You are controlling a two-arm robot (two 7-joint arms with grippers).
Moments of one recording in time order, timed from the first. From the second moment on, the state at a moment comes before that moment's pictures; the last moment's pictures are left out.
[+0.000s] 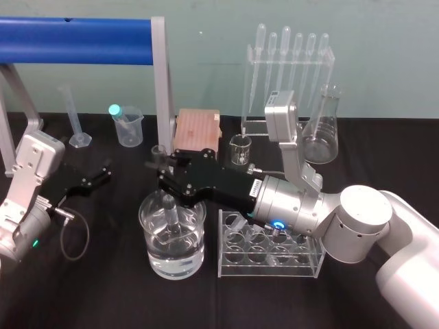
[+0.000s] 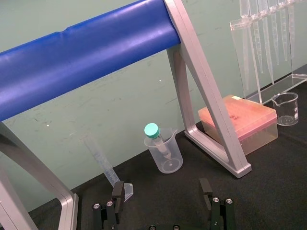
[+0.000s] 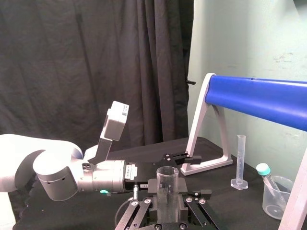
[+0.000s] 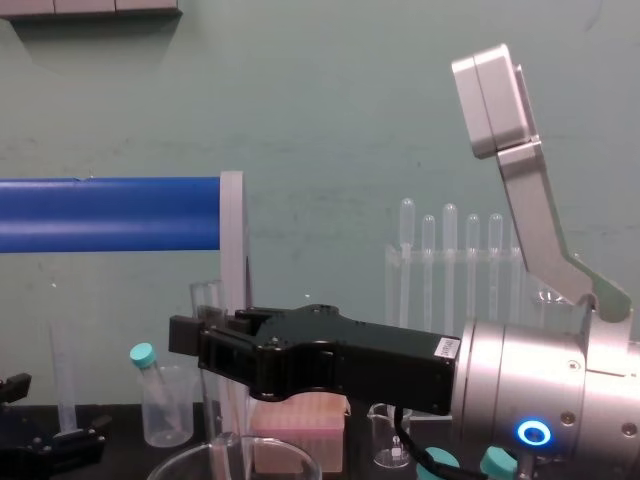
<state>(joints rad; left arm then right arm) -0.20 0.60 0.45 -1.41 -0.25 -0.12 0.03 0.46 0.31 -0.67 -1.37 0.56 -0.06 0.69</state>
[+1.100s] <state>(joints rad) -0.20 0.60 0.45 -1.41 -0.25 -0.12 0.03 0.46 0.31 -0.67 -1.37 0.56 -0.06 0.69</state>
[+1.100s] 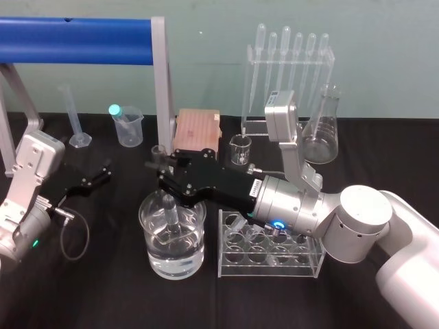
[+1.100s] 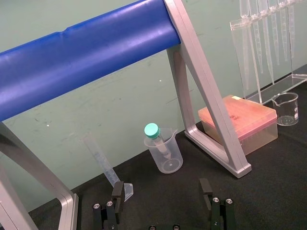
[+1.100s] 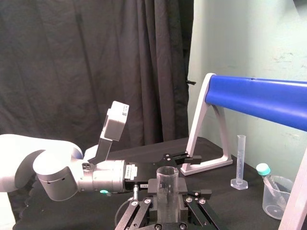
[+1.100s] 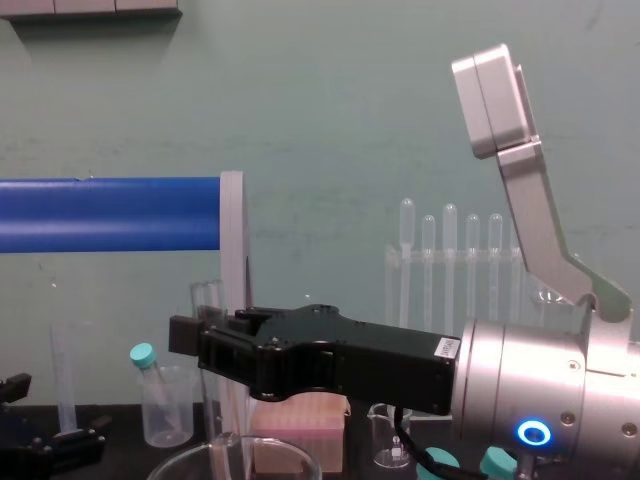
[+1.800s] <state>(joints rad) -0.20 0.60 0.45 -1.41 -0.25 -0.12 0.03 0.46 0.31 -0.67 -1.37 0.56 -0.06 0.69</state>
